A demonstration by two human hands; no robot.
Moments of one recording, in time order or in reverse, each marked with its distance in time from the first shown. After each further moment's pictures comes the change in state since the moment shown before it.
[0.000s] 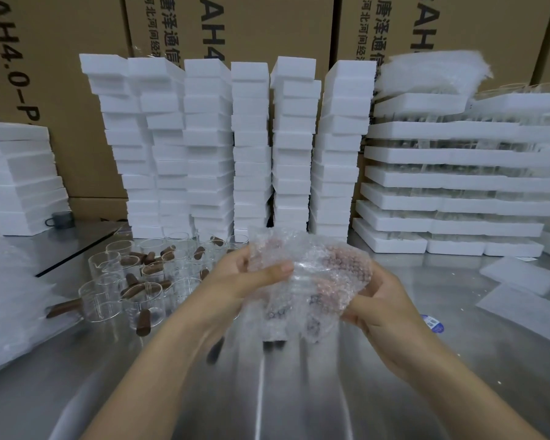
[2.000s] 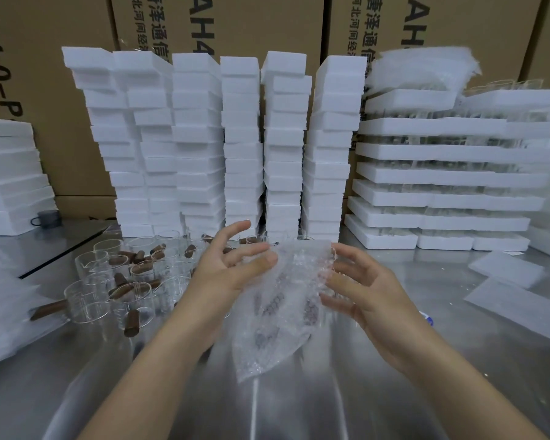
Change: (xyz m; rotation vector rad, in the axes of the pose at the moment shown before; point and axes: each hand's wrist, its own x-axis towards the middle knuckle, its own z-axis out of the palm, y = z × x) left_hand 0.001 0.002 0.010 0.027 0.234 0.025; right_hand 0.002 -0.006 -0.005 0.100 0.137 0.109
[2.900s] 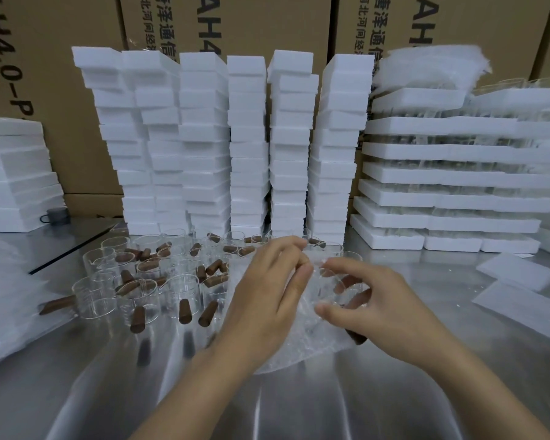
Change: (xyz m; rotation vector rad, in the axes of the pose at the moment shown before) left_hand -0.010 -0.030 0.039 0.728 0.005 0.700; right_hand -0.012 -0.015 -0.007 -0.853 -0.086 -0.167
